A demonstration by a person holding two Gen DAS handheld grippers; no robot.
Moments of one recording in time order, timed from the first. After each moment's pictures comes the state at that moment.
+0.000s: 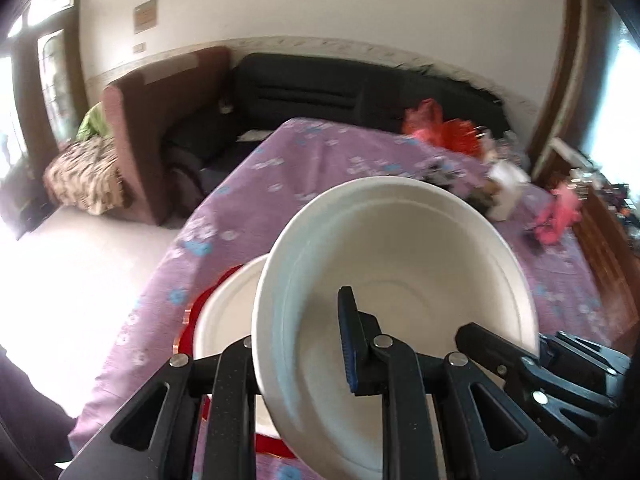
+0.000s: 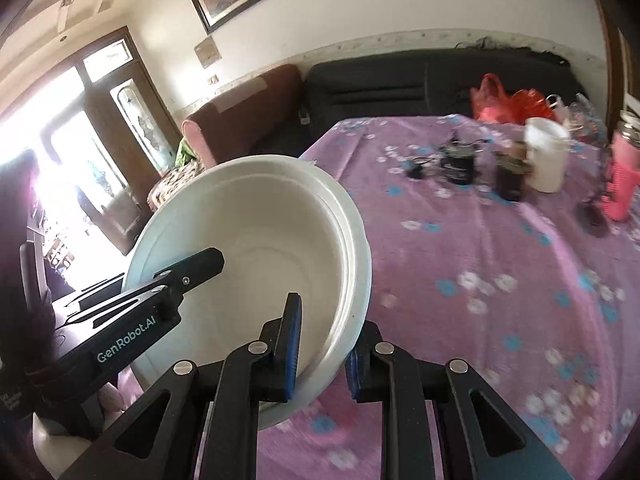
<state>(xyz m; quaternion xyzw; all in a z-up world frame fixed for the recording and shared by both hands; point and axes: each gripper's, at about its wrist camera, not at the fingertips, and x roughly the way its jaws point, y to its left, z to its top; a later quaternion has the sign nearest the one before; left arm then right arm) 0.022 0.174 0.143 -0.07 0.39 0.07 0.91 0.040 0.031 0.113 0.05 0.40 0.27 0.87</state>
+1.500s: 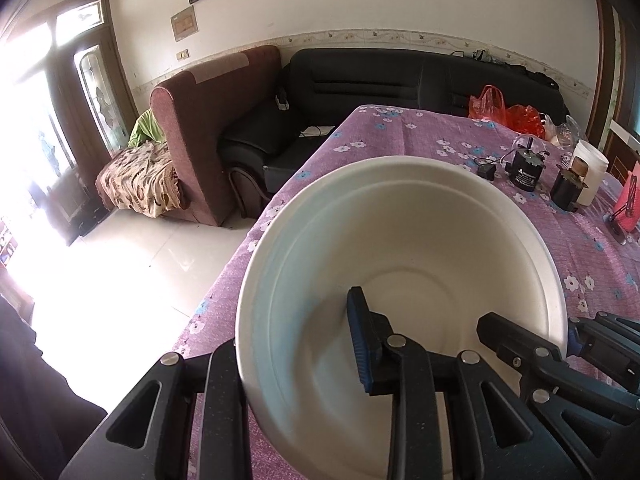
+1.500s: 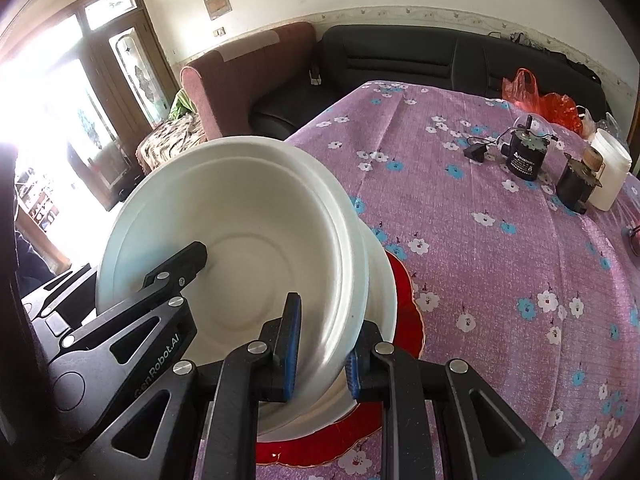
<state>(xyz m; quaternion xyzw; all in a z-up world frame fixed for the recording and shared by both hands) 0.028 0.224 0.101 -0.01 0.39 0.16 0.91 0.071 0.128 0.063 -0.02 0.43 0.26 0.86</state>
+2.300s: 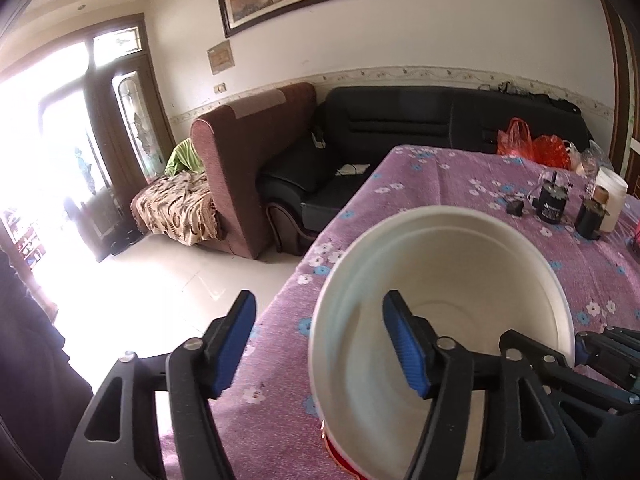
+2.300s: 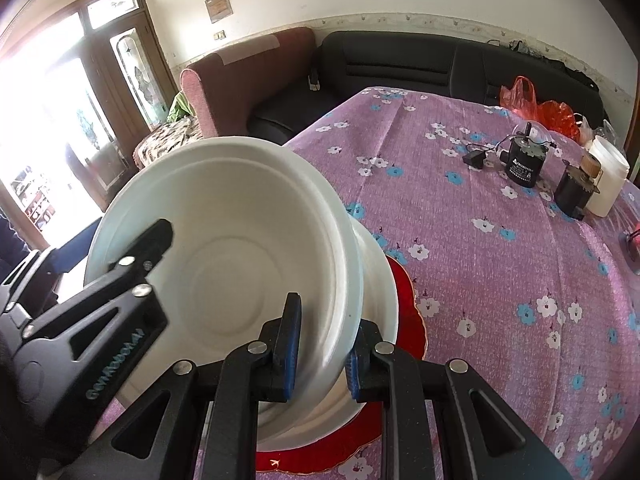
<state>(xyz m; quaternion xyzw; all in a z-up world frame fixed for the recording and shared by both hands) 0.004 0.230 0.121 0.01 0.31 0.23 0.92 0.067 0.135 0.062 -0.03 0.41 0.26 0.87</state>
